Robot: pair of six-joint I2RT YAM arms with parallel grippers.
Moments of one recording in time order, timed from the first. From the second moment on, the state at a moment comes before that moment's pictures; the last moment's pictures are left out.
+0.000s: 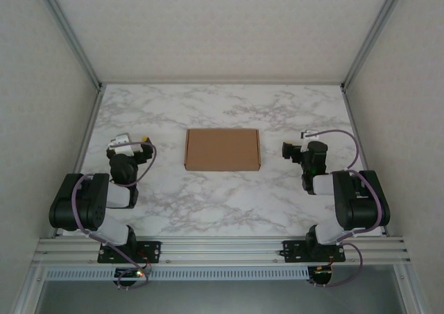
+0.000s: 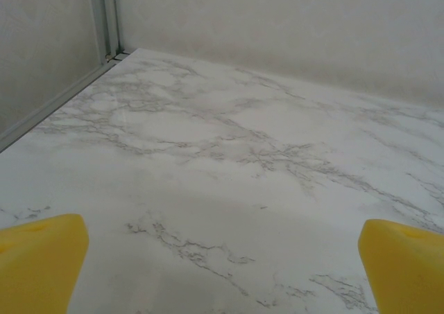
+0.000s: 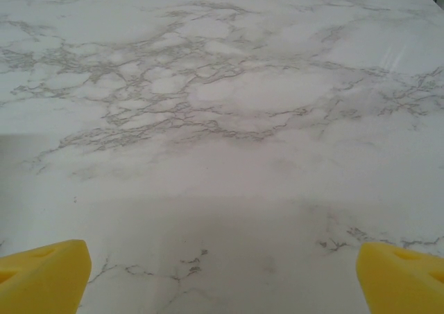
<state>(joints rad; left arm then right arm) 0.05 1.54 0.21 1.17 -0.14 -0.15 0.07 1.54 0.39 0.71 0.04 0.03</state>
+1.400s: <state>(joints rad) 0.05 1.54 0.21 1.17 -0.13 -0.15 0.07 1.54 0.39 0.71 0.02 0.03</state>
